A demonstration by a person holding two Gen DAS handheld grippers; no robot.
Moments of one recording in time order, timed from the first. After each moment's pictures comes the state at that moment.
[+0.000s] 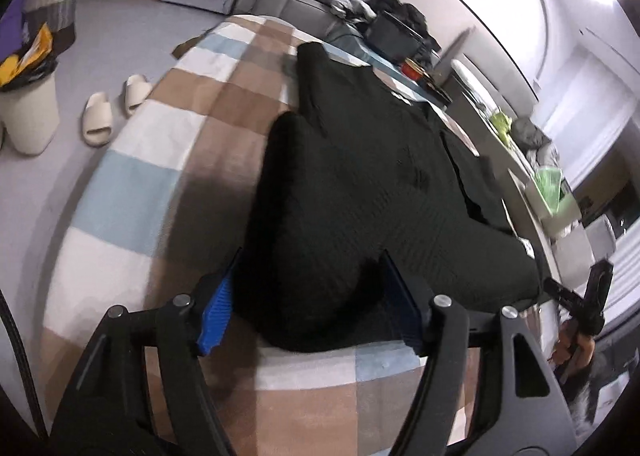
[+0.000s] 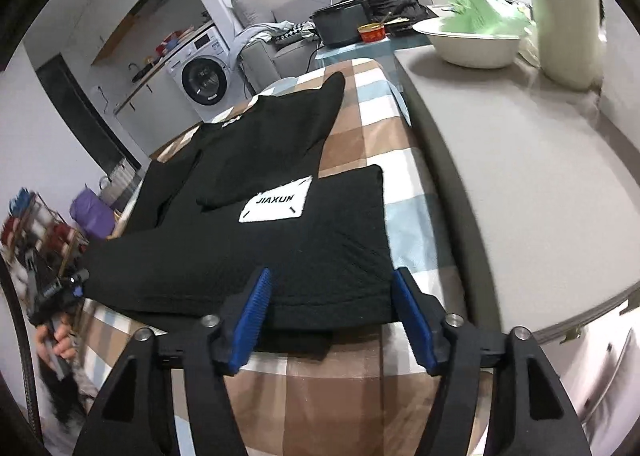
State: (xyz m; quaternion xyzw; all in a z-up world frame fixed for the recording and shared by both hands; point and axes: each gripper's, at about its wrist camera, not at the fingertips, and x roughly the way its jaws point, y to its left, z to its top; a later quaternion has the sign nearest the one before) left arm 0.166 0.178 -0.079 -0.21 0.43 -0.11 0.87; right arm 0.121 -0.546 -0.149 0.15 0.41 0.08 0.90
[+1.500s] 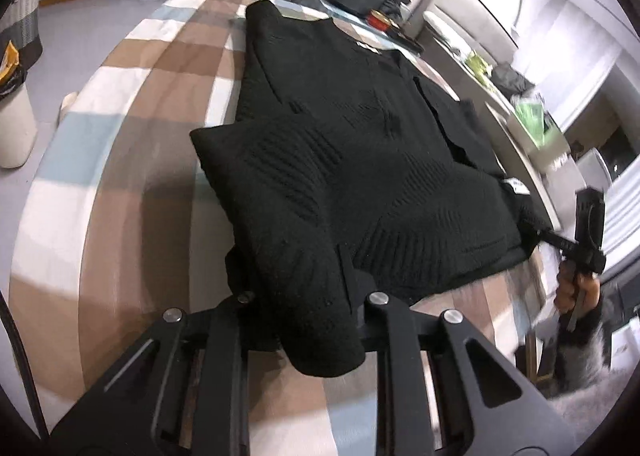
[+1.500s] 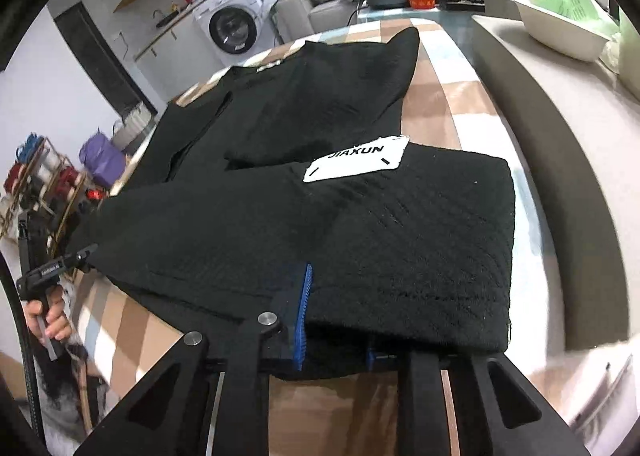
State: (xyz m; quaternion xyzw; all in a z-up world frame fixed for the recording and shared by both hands) left arm 0.129 0.144 -0.082 -0.15 0.48 -0.17 0.85; right arm 0.132 -0.490 -0.160 0.09 0.47 0.14 0.87
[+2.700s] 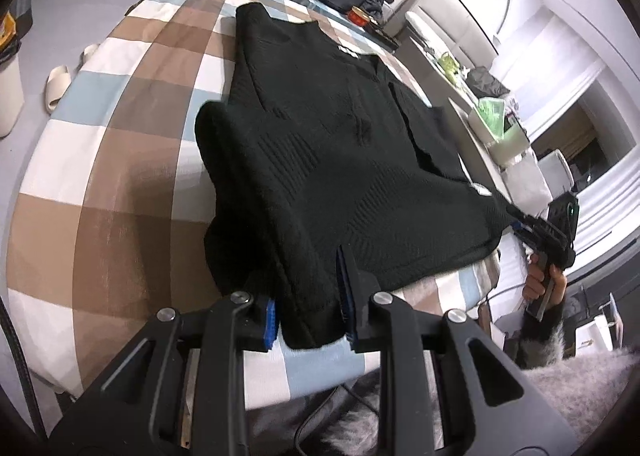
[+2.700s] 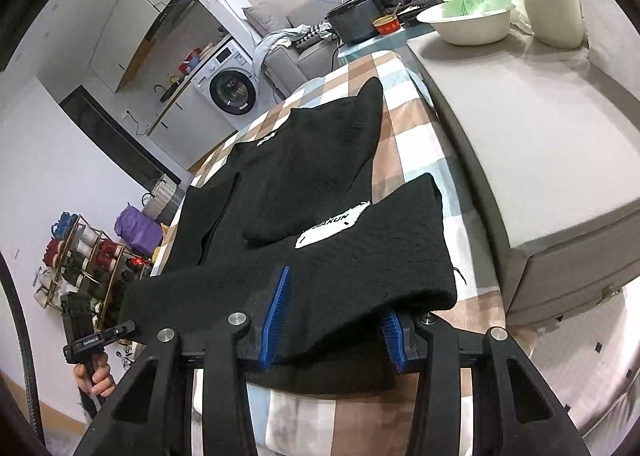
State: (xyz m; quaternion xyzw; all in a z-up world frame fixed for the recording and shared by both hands) left arm 0.089 0.160 -0.059 -0.20 0.47 -0.21 0.83; right arm 0.095 -0.555 -0.126 0.24 0.39 0.14 0.88
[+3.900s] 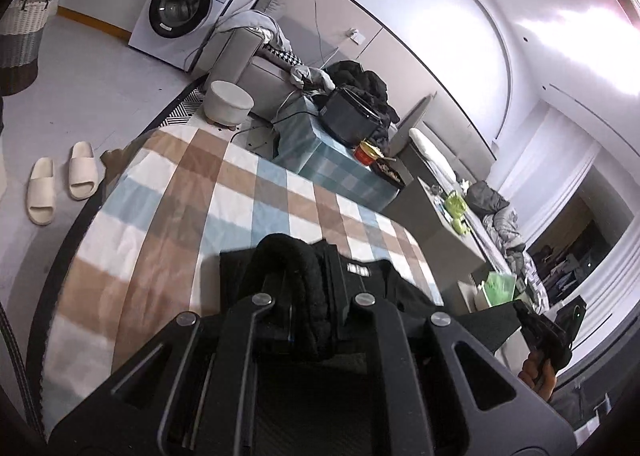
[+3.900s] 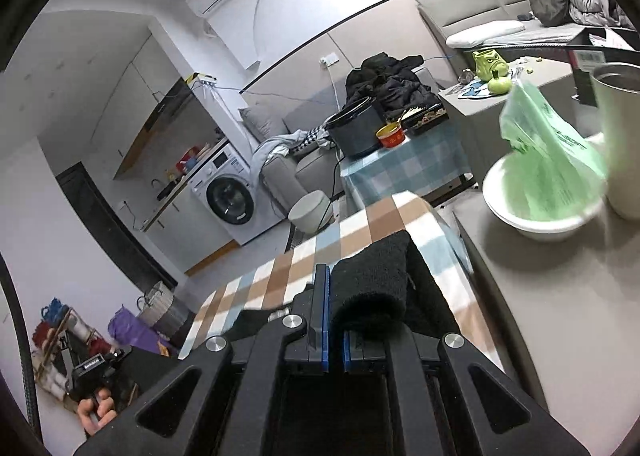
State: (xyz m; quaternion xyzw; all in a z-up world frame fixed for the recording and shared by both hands) left arm 0.354 0.201 0.031 -0.28 0.31 -0.16 0.90; right arm 0.249 -0.556 -0.032 0.29 0.22 0.07 0.93
